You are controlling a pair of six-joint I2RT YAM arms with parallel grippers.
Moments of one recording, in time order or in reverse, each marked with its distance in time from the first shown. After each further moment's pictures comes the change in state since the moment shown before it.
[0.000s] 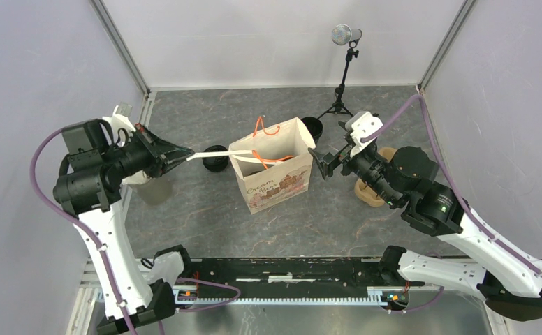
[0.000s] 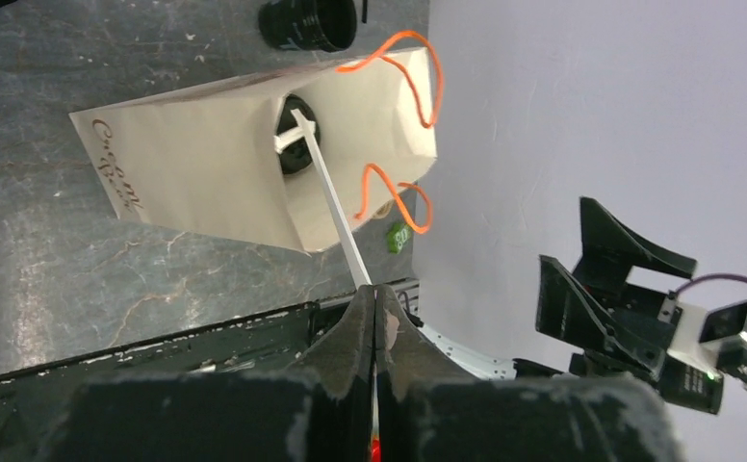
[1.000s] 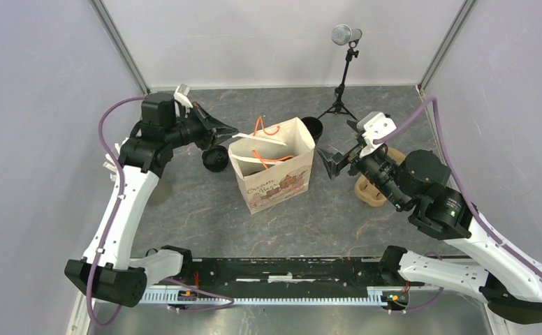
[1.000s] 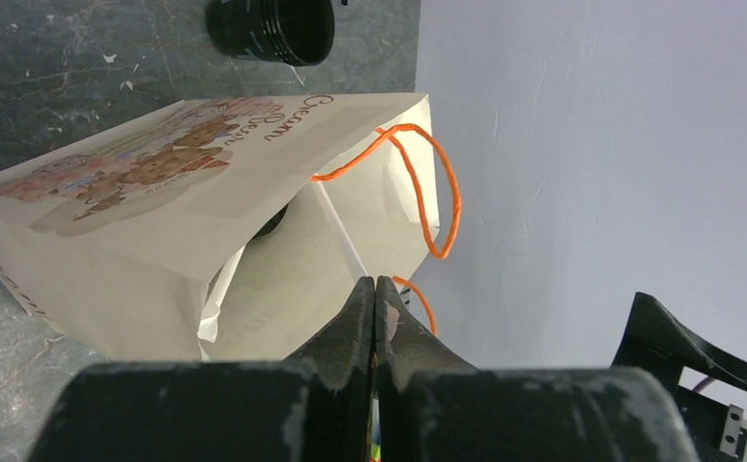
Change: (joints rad) left arm -0.521 0.152 -0.311 0.664 -0.343 -0.367; right arm 0.000 -0.041 0.001 -0.001 0.037 -0.001
